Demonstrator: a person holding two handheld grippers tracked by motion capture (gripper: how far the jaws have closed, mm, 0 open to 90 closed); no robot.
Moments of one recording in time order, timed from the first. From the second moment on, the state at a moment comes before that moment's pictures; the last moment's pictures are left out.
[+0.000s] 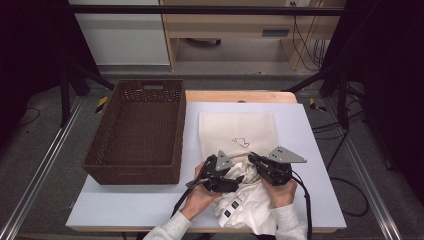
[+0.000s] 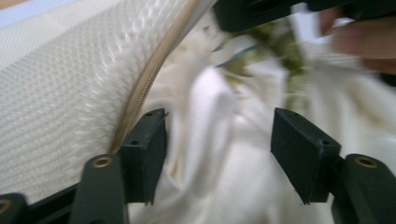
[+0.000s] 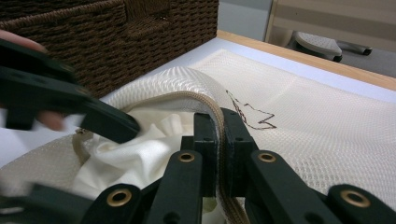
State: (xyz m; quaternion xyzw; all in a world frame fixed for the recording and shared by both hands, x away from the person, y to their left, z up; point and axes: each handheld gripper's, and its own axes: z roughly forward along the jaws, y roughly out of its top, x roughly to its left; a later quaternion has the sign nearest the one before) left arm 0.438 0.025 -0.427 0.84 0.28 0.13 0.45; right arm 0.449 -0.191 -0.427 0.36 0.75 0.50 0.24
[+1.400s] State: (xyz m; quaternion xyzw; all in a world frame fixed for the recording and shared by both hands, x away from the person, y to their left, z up) left arm 0.466 -0.001 -0.454 0.84 0.30 0.20 0.41; right arm 0.448 -0.191 -0.426 0.36 0.75 0.50 0.24
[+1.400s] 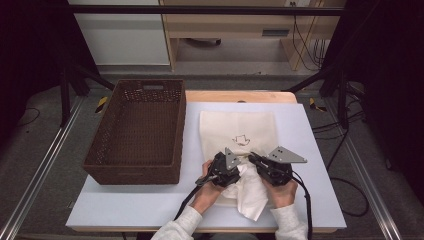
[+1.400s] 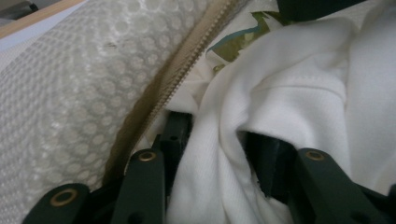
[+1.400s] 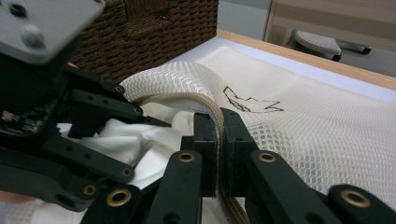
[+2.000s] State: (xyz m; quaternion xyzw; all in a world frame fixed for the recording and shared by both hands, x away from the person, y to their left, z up) left arm 0.423 0.019 -0.461 0.86 0.30 0.13 0.39; right arm 0.448 -0.193 -0.426 0.37 0.75 0.50 0.25
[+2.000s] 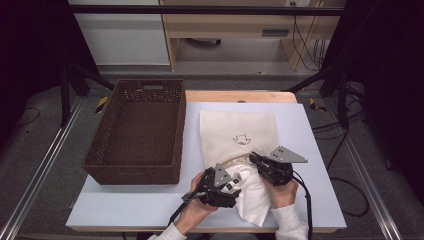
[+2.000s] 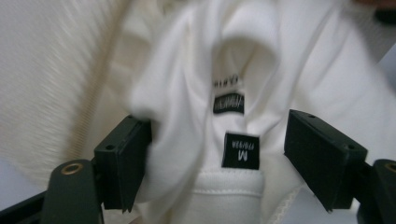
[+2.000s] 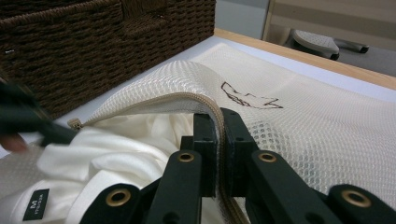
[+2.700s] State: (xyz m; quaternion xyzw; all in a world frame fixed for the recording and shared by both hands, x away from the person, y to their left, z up) left arm 0.459 -0.007 -0.458 0.84 0.32 0.24 0.38; right arm 0.444 -0.198 -0.420 0.37 0.74 0.51 0.24
